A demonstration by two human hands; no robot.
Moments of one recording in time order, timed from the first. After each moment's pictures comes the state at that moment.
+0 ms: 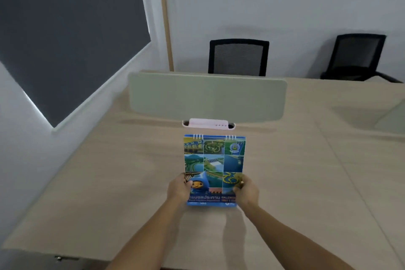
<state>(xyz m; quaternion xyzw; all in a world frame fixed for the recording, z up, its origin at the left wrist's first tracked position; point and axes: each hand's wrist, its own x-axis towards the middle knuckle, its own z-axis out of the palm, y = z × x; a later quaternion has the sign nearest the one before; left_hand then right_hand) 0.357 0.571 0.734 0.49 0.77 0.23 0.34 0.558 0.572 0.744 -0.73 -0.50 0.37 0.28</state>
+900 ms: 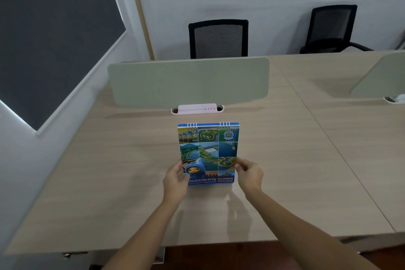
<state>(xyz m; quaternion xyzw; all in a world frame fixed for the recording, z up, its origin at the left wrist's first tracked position) 0.360 0.522 0.753 0.42 0.67 0.41 0.46 0.566 0.536 0.757 -0.73 -0.40 0.36 0.41</state>
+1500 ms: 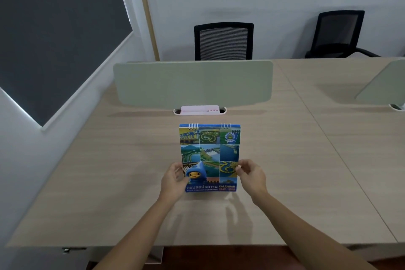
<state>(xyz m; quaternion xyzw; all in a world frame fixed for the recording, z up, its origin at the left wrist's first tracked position) 0.355 0.518 0.760 0.42 0.67 0.39 0.47 0.581 0.531 0.763 -0.71 -0.45 0.40 0.38</state>
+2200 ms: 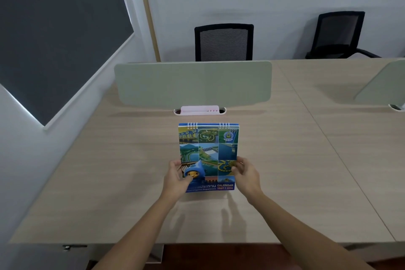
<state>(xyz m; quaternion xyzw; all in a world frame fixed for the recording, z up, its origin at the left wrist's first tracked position) 0.366 0.512 0.774 0.43 0.68 0.37 0.47 0.571 0.522 0.775 -0.68 -0.45 0.44 0.38</state>
